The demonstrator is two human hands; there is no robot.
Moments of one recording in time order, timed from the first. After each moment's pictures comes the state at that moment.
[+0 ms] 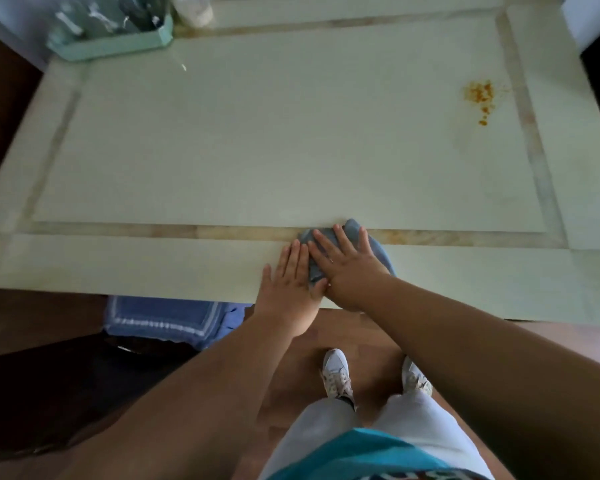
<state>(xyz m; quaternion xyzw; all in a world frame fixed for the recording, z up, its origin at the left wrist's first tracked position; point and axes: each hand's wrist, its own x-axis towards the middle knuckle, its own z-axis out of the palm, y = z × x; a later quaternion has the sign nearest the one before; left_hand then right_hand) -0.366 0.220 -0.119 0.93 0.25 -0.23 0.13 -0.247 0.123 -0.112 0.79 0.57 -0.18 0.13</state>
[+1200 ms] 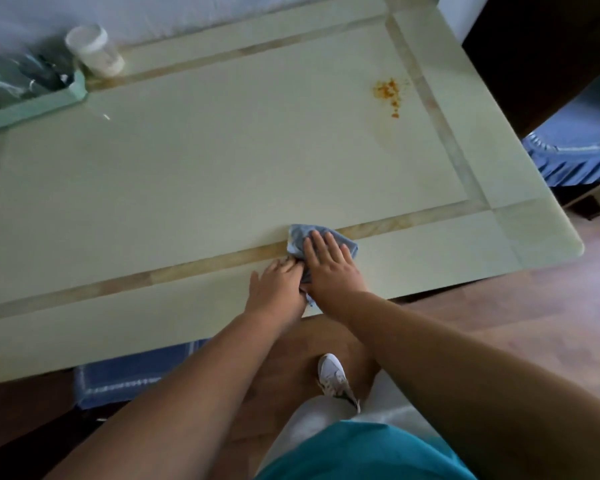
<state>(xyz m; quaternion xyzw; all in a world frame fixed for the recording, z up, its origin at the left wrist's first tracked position) -0.316 0.204 -0.092 0.96 0.13 -0.20 0.13 -0.249 0.091 -0.119 0.91 0.34 -0.23 -0.09</state>
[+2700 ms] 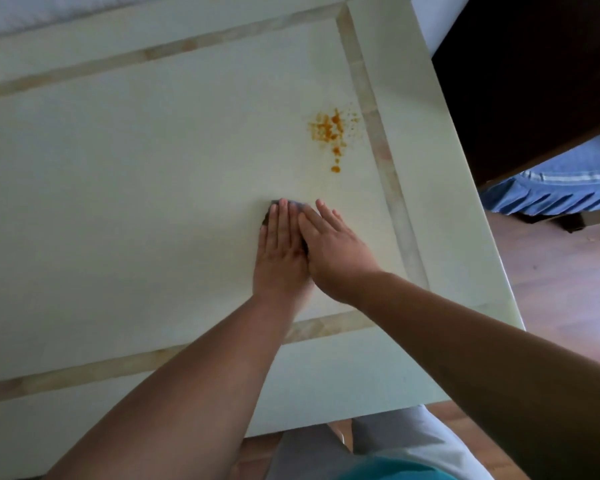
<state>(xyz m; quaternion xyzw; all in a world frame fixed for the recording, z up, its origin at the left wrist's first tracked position) -0.051 0.127 -0.140 0.98 0.14 -0.14 0.05 0.014 0.026 -0.099 0.88 0.37 -0.24 -0.17</state>
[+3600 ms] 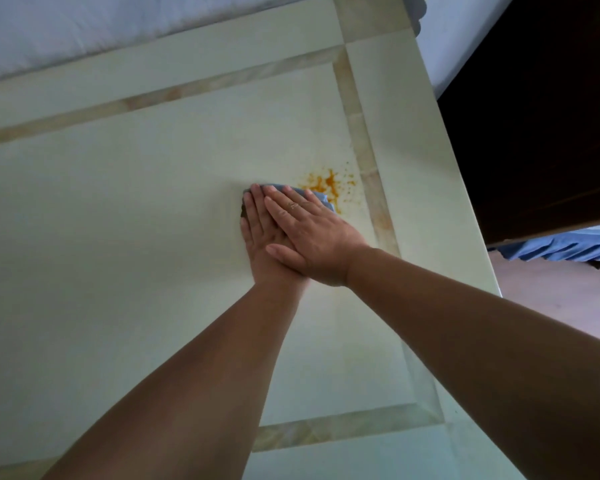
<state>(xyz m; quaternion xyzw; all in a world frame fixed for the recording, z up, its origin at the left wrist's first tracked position) 0.101 0.157 -0.151 0.95 0.27 -0.12 0.01 0.164 0.077 -0.126 0.83 0.50 -0.19 -0.15</state>
